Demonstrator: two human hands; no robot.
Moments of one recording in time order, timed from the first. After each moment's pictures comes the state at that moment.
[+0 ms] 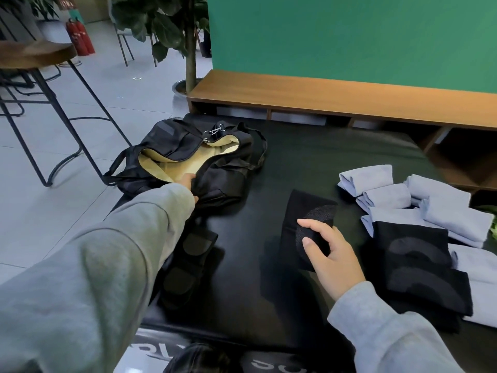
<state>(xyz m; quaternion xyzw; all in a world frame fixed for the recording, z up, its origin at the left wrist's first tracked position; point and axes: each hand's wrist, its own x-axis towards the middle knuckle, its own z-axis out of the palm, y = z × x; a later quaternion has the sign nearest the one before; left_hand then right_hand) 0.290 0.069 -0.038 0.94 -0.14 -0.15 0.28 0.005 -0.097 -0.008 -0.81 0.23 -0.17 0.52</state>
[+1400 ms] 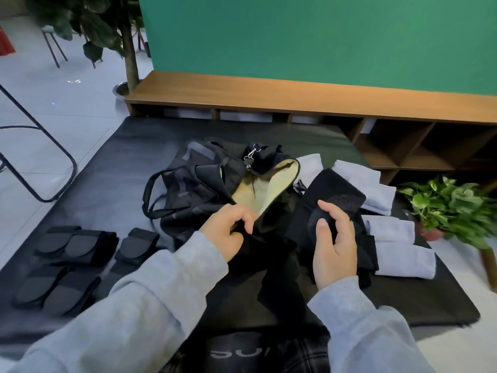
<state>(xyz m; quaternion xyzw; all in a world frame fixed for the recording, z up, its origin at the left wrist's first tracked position) 0.086 -0.014 -0.013 0.71 -0.45 -0.16 0.52 -0.066 -0.128 0.013 -0.70 0.33 -0.39 0.49</state>
